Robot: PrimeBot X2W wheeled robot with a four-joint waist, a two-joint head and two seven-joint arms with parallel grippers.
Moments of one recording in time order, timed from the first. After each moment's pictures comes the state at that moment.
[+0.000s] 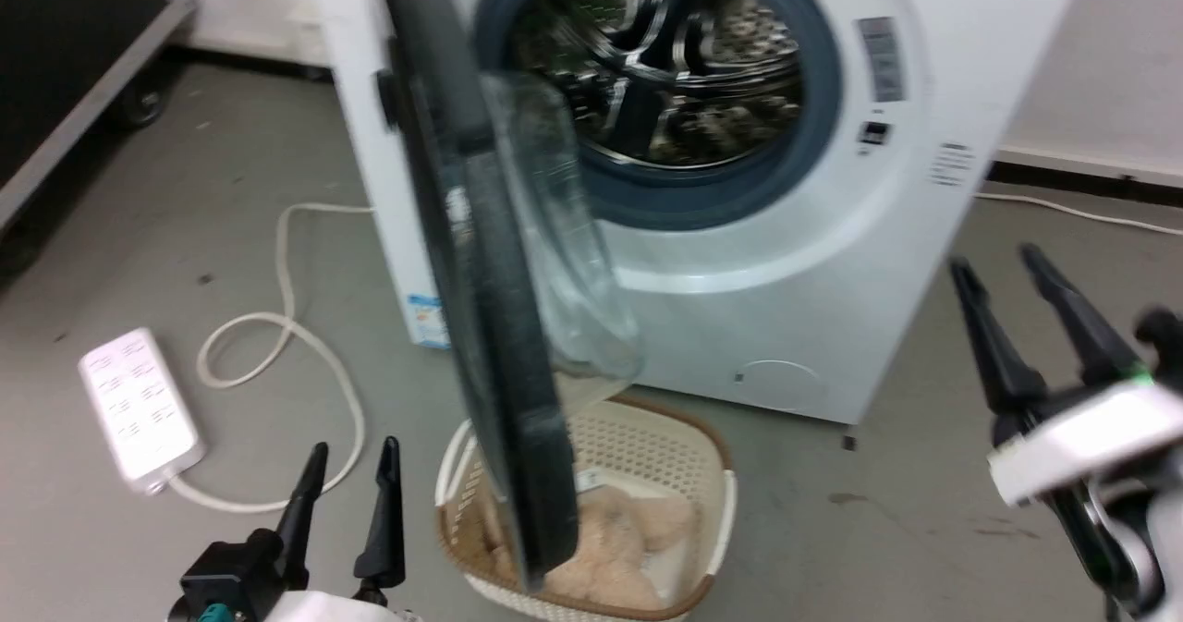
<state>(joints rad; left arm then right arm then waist) 0.04 0.05 -0.01 0.09 -0.28 -0.11 -0.26 -0.27 -0.31 0.11 0.03 0.52 0.13 0.01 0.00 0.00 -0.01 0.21</state>
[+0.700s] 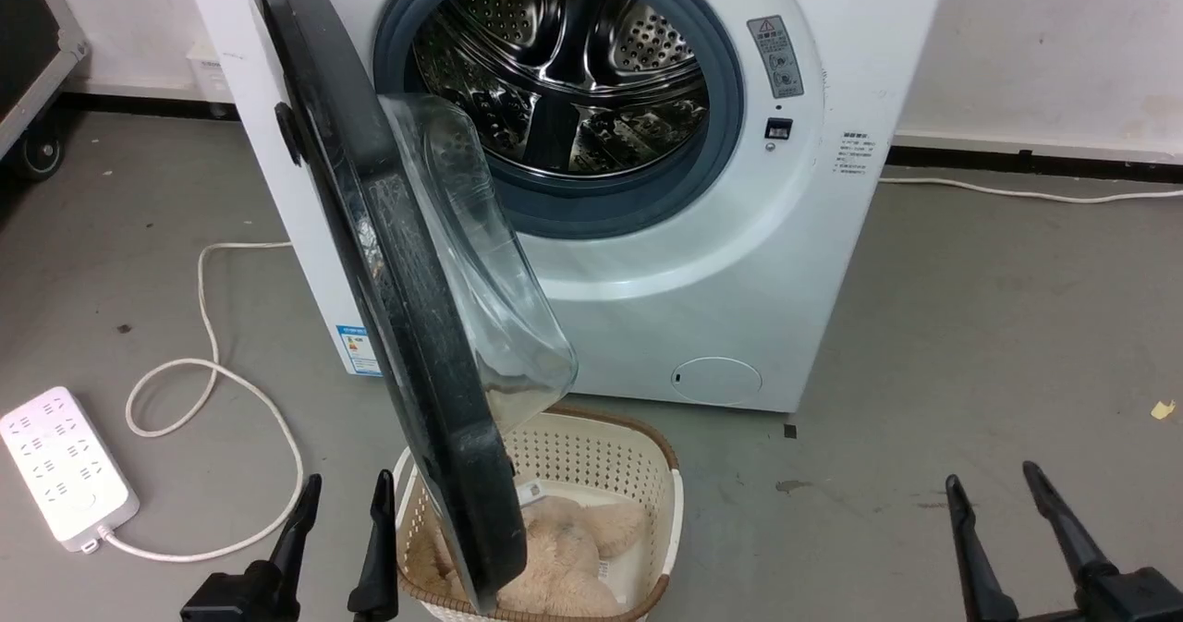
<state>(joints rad) 0.10 0.05 0.02 0.07 -0.22 -0.13 -0.26 0.16 -0.06 -0.11 -0.03 -0.04 0.13 -0.25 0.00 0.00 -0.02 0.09</state>
